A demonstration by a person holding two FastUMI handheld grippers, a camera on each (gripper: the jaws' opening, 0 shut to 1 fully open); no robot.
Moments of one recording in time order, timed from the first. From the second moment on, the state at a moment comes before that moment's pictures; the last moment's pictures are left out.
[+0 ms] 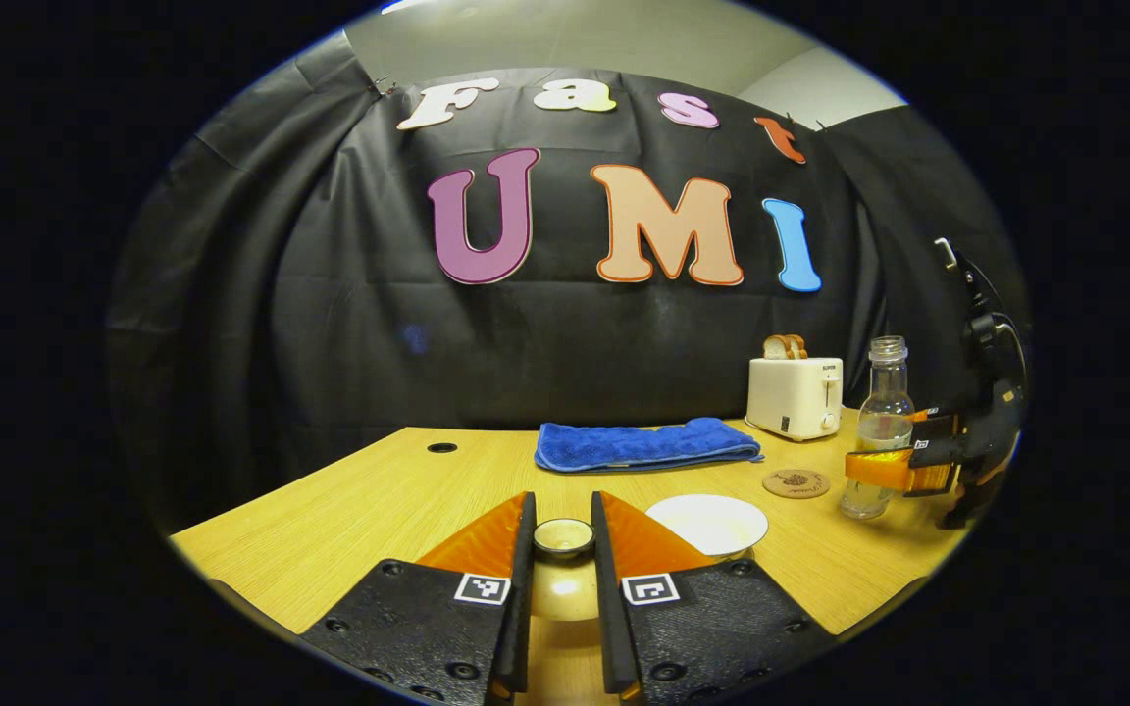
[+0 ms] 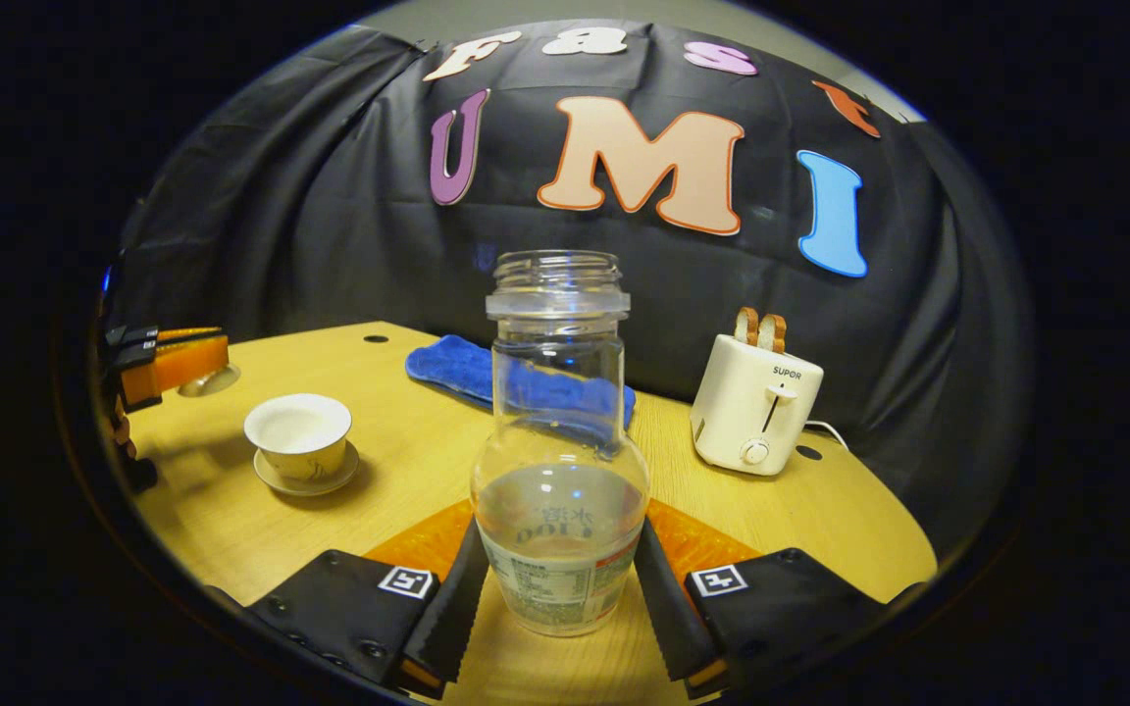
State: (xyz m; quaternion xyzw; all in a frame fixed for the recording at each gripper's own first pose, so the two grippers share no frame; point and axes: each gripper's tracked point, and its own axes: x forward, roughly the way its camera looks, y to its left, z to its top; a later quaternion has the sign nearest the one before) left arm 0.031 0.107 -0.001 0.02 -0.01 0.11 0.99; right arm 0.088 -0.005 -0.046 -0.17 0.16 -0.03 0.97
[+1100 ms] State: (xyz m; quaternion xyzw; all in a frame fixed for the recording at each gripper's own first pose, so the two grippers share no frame) left arm 0.028 0.112 -0.003 0.01 -0.01 0.13 0.99; right arm 0.137 0.048 -0.025 -0.59 0.11 0.01 0.80
